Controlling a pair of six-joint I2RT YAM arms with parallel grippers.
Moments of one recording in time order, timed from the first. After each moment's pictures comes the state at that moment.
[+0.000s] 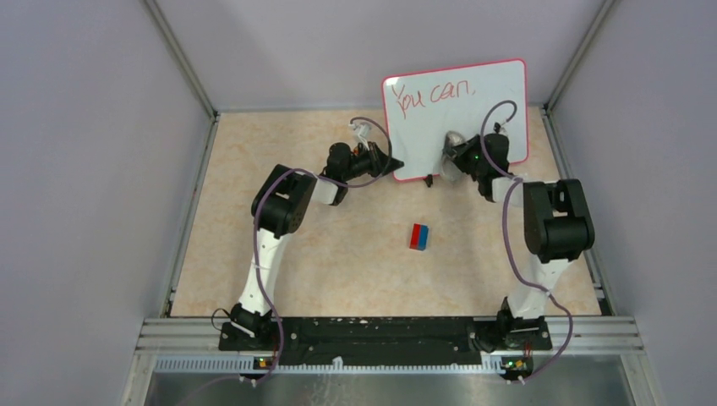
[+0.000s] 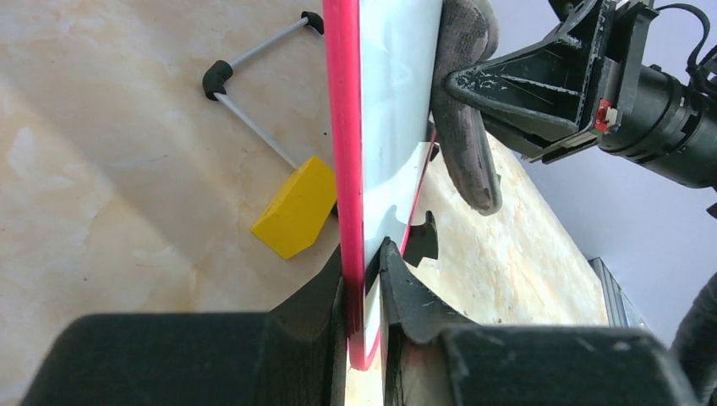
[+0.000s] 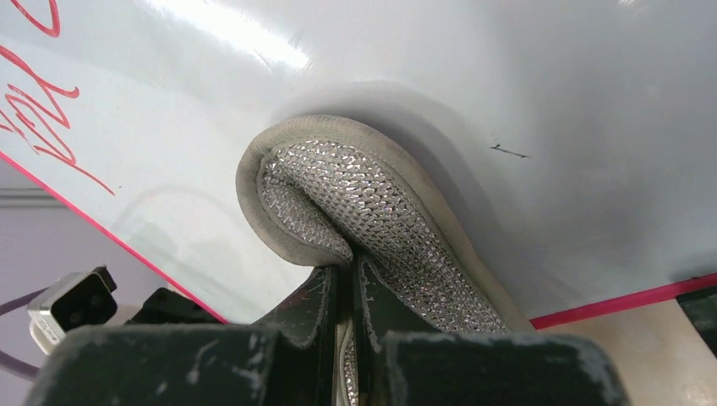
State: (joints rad) left arm -0.44 2.38 1.38 0.98 0.64 -0.72; right arm 0.10 1.85 0.97 0.51 -0.20 0.93
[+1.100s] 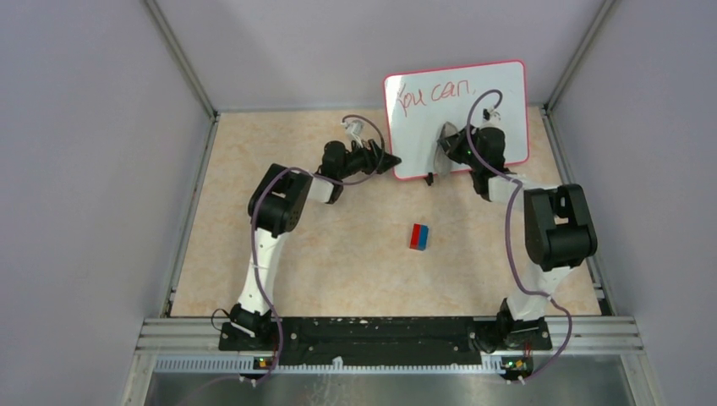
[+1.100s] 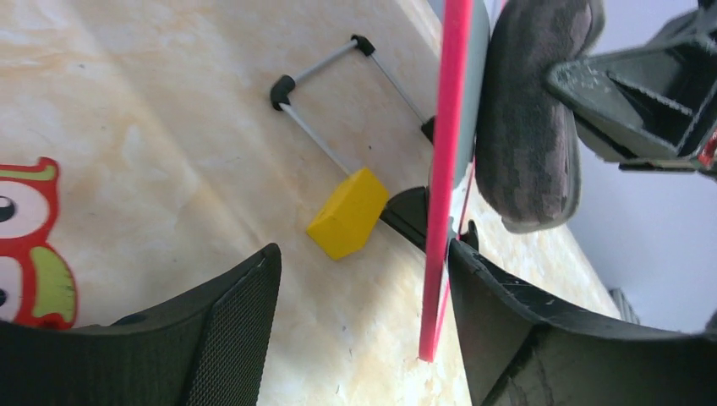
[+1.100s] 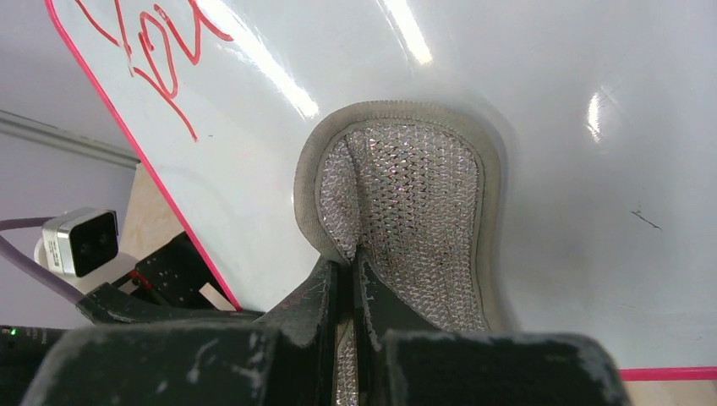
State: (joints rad) left arm -0.41 2.38 1.37 0.96 0.60 -0.73; right arm 0.15 1.79 0.99 0.55 -0.18 0.69
